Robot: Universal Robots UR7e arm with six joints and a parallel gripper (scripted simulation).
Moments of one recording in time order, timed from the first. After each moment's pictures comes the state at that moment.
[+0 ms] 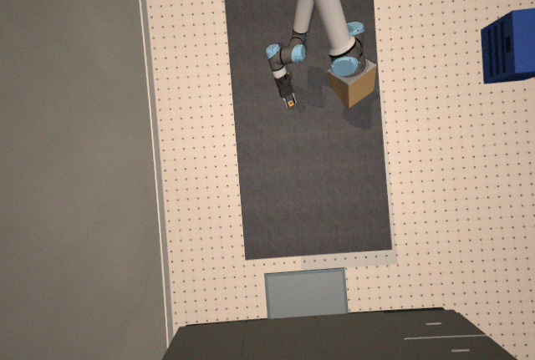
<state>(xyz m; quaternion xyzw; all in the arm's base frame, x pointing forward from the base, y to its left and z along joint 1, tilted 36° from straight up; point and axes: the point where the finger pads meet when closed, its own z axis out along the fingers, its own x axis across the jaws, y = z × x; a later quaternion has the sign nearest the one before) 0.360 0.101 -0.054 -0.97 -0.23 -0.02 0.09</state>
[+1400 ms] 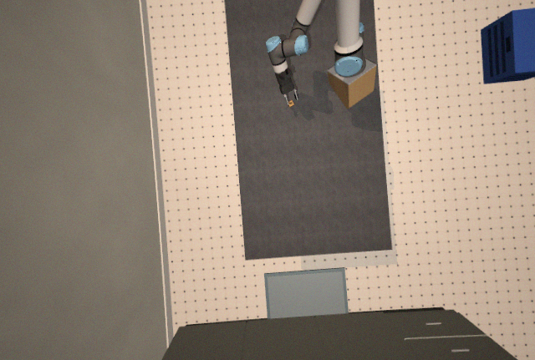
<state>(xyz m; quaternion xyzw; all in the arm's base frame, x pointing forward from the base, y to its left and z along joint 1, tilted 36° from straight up) 0.338 0.135 0.001 -0.97 -0.23 -0.02 0.08</state>
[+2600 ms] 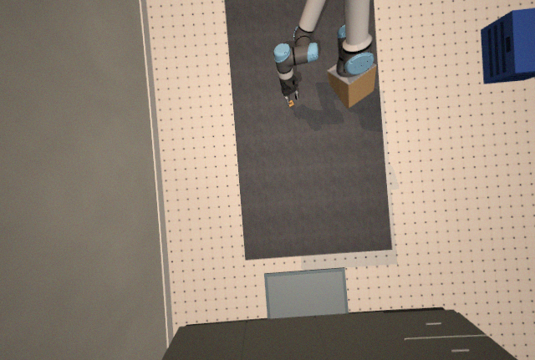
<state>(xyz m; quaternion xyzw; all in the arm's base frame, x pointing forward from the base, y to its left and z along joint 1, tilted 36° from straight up) 0.336 0.138 -0.001 -0.97 -0.22 -0.05 -0.08</state>
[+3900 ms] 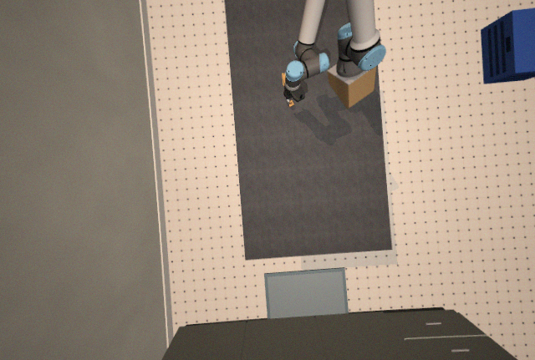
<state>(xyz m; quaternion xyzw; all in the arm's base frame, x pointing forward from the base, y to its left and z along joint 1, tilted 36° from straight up) 0.334 0.141 -0.002 -0.94 -0.21 -0.09 -0.26</state>
